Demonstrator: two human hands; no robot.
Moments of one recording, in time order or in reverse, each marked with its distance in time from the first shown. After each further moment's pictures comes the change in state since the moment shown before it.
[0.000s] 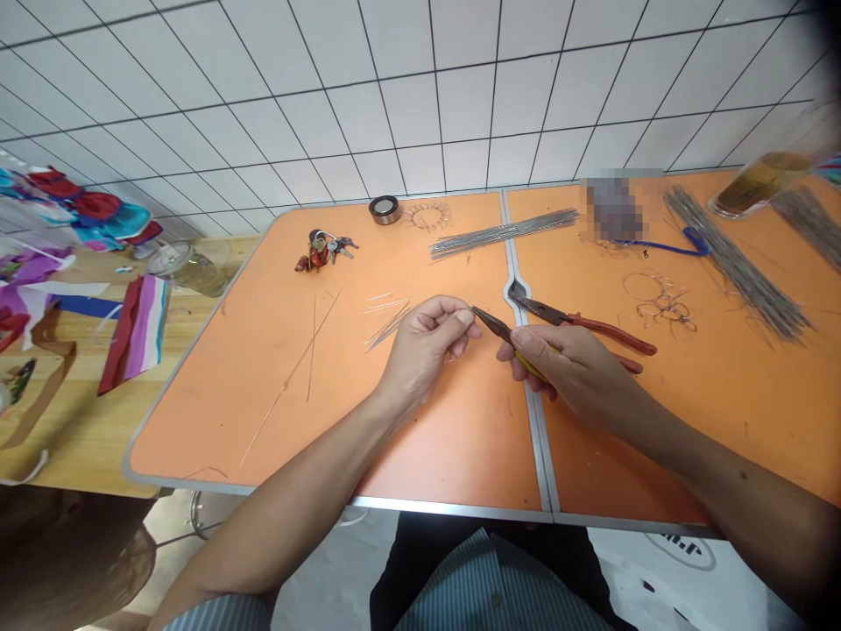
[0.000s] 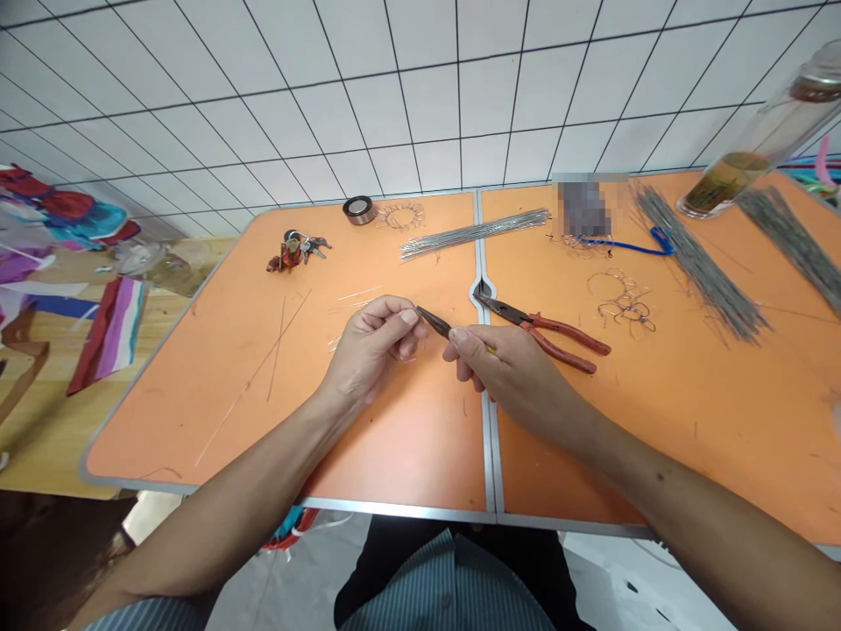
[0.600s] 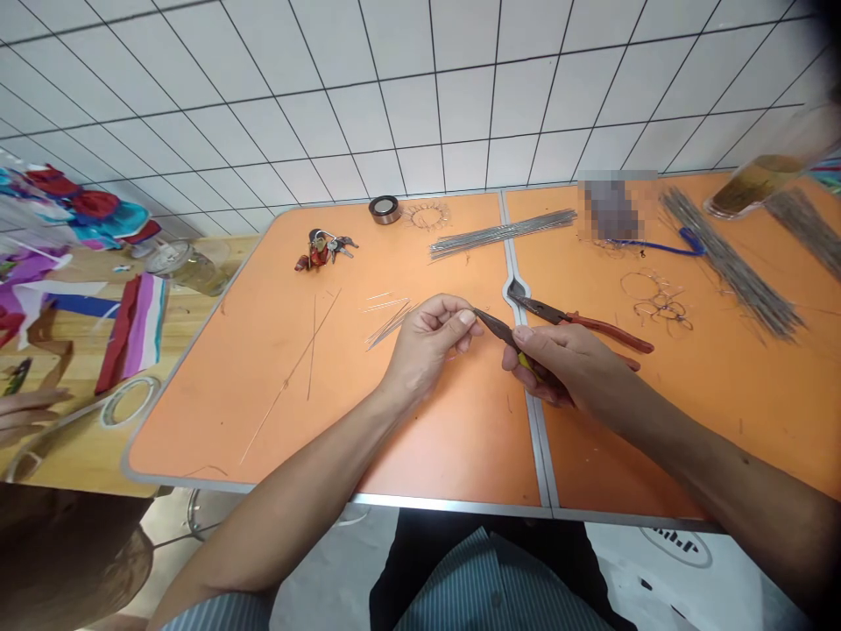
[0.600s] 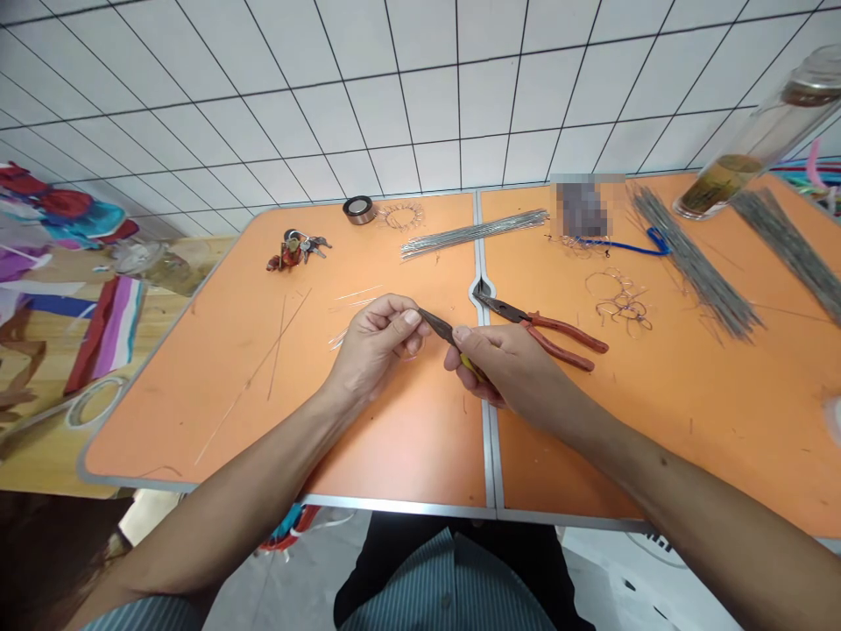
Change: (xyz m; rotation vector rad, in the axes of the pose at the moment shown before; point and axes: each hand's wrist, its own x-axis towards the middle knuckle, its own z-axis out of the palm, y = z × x) left_hand 0.002 -0.004 -0.003 -0.004 -0.030 0.020; right_hand 0.000 -0.005 0.002 0.271 -0.117 0.150
